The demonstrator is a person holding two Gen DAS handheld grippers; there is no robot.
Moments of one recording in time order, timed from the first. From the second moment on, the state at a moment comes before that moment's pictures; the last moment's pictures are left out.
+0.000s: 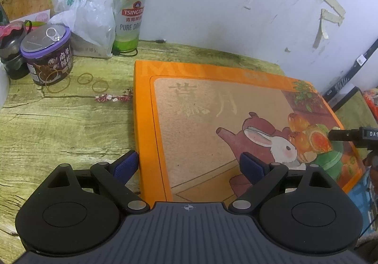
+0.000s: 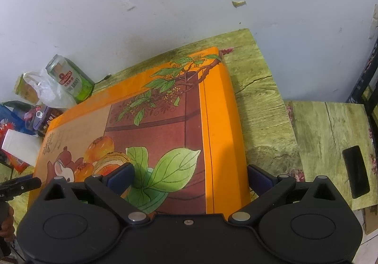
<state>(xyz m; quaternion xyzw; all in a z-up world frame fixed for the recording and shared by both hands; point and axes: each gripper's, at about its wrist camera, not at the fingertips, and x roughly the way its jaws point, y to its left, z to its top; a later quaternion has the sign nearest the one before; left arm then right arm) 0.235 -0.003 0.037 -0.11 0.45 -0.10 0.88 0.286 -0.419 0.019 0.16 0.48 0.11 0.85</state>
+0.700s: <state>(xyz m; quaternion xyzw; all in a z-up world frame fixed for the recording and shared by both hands) 0.234 -0.004 0.036 -0.10 0.46 -0.09 0.88 0.286 -0.420 0.019 0.16 0.48 0.12 0.85</state>
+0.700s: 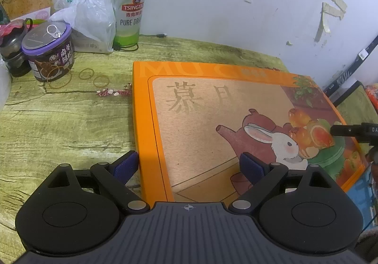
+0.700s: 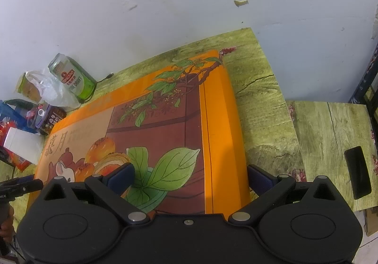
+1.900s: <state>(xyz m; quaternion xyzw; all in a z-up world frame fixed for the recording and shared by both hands) 0.229 -0.001 0.028 -0.09 0.48 -0.10 0.87 0.286 -0.414 0.014 0.15 0.51 0.11 0.84</state>
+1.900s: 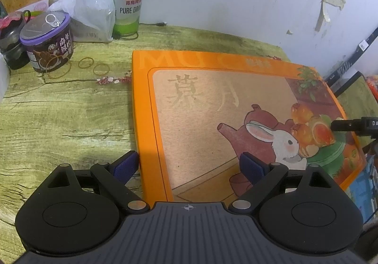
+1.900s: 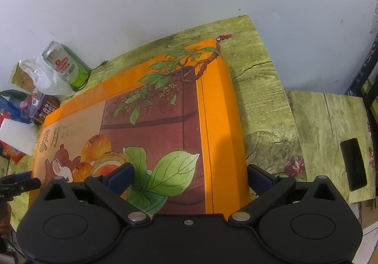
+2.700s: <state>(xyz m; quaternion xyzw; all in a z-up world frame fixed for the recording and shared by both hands) 0.233 -0.006 0.021 -0.08 0.49 -0.09 0.87 0.288 -0.408 0.011 0.13 0.51 0.10 0.84</state>
